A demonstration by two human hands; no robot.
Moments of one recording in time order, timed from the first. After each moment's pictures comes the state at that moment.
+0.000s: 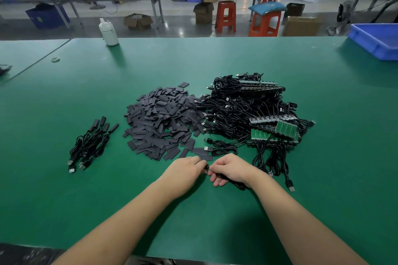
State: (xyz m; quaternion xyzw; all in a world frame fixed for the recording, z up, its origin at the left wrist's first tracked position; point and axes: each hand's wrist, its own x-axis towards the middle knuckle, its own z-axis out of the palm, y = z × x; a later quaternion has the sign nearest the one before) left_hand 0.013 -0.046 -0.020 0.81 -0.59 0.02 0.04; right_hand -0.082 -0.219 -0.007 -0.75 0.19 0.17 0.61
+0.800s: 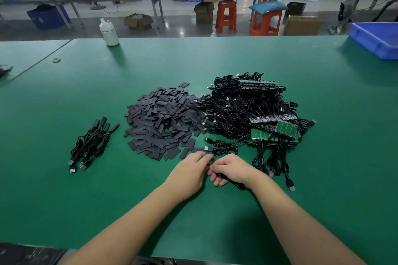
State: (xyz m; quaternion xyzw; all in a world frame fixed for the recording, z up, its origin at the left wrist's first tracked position) left_hand 0.002 -0.054 -0.030 0.83 -0.53 0.00 0.18; right_hand -0.084 -0.218 -0.010 -0.75 0.19 0.15 0.62
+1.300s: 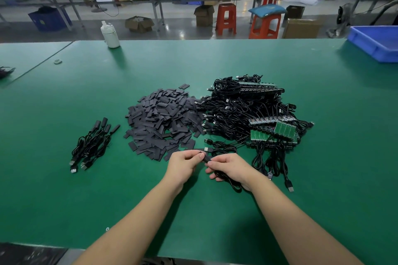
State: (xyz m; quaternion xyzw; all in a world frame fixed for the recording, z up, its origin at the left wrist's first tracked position) left_hand 0.003 -0.062 -0.010 0.74 -0.11 -0.25 0.62; right_hand -0.085 -0.217 -0.013 -0.67 0.22 0.09 0.70
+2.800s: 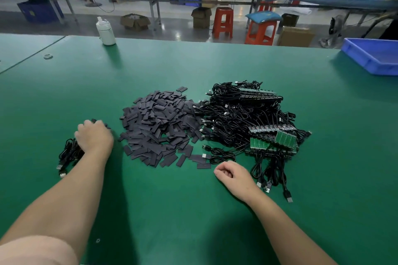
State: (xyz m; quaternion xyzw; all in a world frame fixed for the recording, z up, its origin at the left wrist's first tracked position) left_hand 0.216 0.063 -0.003 0.99 0.02 0.11 0.01; right_hand -0.099 -0.221 -0.026 -0.87 0.21 -0.03 0.44
